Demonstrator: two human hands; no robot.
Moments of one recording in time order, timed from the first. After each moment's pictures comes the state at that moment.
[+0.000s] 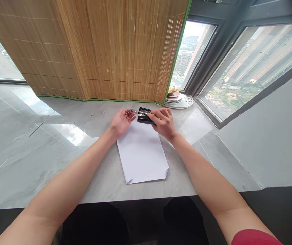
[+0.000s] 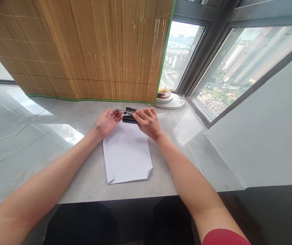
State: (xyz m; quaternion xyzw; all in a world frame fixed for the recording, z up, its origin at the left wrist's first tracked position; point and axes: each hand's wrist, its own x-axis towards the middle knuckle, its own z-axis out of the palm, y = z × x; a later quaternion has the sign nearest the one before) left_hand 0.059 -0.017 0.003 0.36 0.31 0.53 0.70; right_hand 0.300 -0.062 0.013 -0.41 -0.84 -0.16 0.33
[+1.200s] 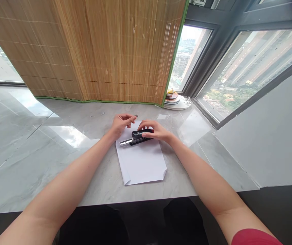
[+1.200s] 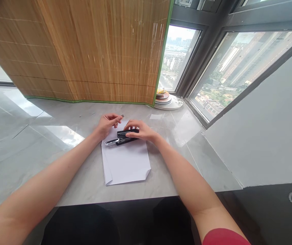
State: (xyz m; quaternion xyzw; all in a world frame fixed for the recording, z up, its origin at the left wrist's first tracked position) left_hand 0.053 -0.018 -0.001 0.59 0.34 0.51 0.53; right_hand 0.286 -0.065 0.016 -0.29 -0.83 0.34 0.33
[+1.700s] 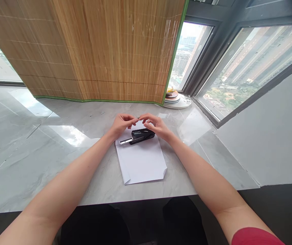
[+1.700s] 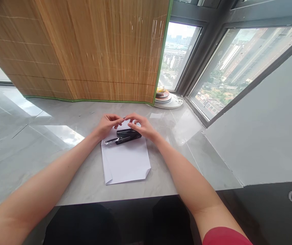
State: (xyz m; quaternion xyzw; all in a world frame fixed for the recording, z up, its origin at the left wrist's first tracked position) left_hand 0.050 -0.024 0.004 0.64 0.33 0.46 0.52; right_hand 0.283 -0.068 0.016 -0.31 -0.76 0.36 0.44
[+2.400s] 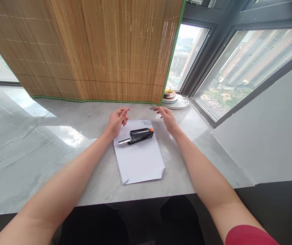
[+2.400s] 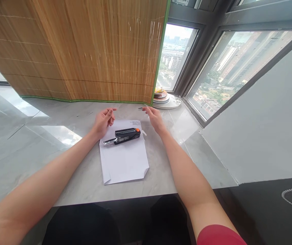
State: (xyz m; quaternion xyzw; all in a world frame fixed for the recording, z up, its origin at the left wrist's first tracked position) left_hand 0.050 -0.017 0.002 0.55 0.33 0.55 0.53; right_hand 0.337 -0.032 0.002 -0.52 -0.61 0.29 0.52
